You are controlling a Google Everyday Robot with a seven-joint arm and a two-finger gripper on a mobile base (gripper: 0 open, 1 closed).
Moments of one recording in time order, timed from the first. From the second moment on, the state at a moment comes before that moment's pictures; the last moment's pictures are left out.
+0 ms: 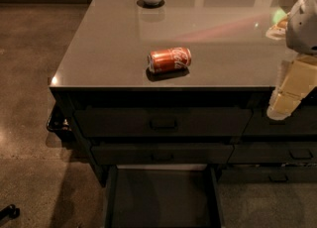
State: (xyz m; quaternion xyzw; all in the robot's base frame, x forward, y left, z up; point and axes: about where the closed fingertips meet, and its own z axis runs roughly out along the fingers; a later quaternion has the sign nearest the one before) arm 0.438 -0.217 0.976 -0.60 0.78 -0.03 0.16
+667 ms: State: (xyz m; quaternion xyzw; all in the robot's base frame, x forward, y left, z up) arm 0.457 -0.208 0.976 -0.61 0.77 -0.04 0.17
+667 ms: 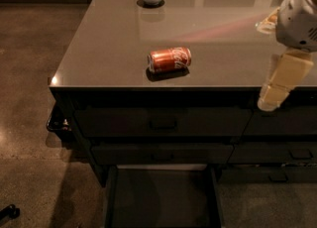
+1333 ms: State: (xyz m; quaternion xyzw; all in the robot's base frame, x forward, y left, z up) arm 0.552 -0.192 0.930 -0.59 0.77 0.03 0.25
